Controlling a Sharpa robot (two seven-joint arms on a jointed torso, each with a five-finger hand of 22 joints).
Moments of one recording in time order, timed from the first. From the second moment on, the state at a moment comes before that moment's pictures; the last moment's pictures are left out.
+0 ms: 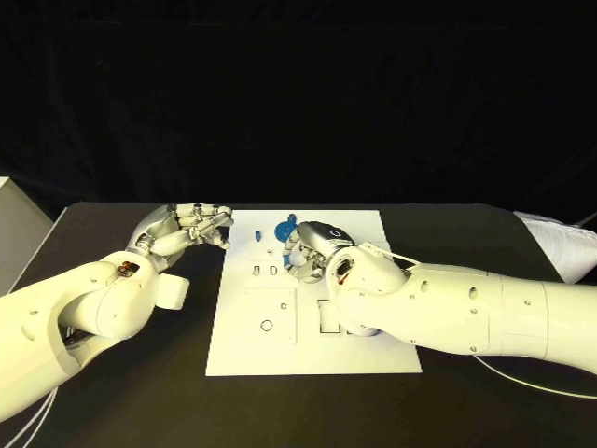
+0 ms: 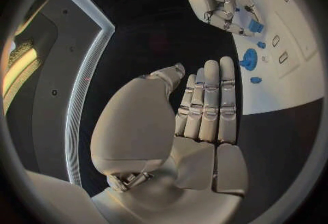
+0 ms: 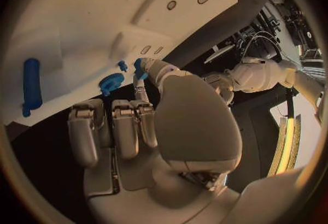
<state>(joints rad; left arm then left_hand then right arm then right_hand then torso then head) 0.96 -0.91 0.27 1.55 -0.26 -0.27 0.28 1.44 -0.19 0.48 0.20 0.06 0.94 0.19 0.22 0.25 1.20 0.12 0.07 0.09 1.12 0.05 0.71 0.65 0.17 1.00 0.14 0.70 0.38 1.20 -0.54 -0.13 1.48 -1.48 -0.55 -0.52 1.41 -0.19 0.46 0.15 0.27 1.04 0.13 0.19 0.32 1.46 0.05 1.56 1.31 1.47 -0.02 1.57 1.31 0.01 1.47 0.09 1.56 1.31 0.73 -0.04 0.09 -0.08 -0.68</state>
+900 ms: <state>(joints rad) 0.96 -0.91 0.27 1.55 -0.26 -0.27 0.28 1.44 -0.19 0.48 0.20 0.06 0.94 0.19 0.22 0.25 1.20 0.12 0.07 0.09 1.12 0.05 0.72 0.65 0.17 1.00 0.14 0.70 0.38 1.17 -0.49 -0.13 1.43 -1.55 -0.55 -0.55 1.39 -0.20 0.46 0.16 0.27 1.04 0.12 0.19 0.33 1.46 0.05 1.56 1.31 1.47 -0.02 1.57 1.31 0.01 1.47 0.09 1.56 1.31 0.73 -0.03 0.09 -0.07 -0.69</state>
